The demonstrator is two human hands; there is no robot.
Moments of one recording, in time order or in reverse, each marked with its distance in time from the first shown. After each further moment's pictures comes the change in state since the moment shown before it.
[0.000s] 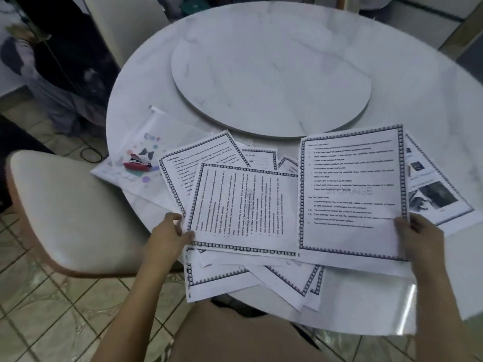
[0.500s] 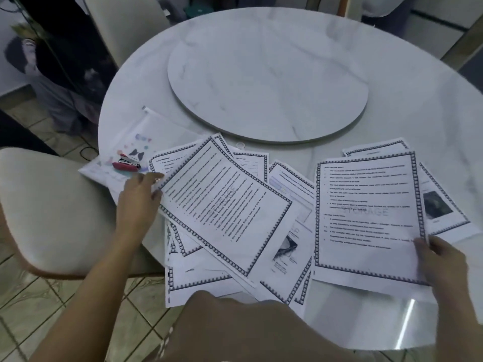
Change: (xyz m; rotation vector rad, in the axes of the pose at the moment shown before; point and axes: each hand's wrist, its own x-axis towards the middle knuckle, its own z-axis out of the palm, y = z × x) left_hand 0.049 0.025 -0.029 0.271 0.384 0.298; right_hand 0.029 0.034 -0.037 -0.137 0.031 0.049
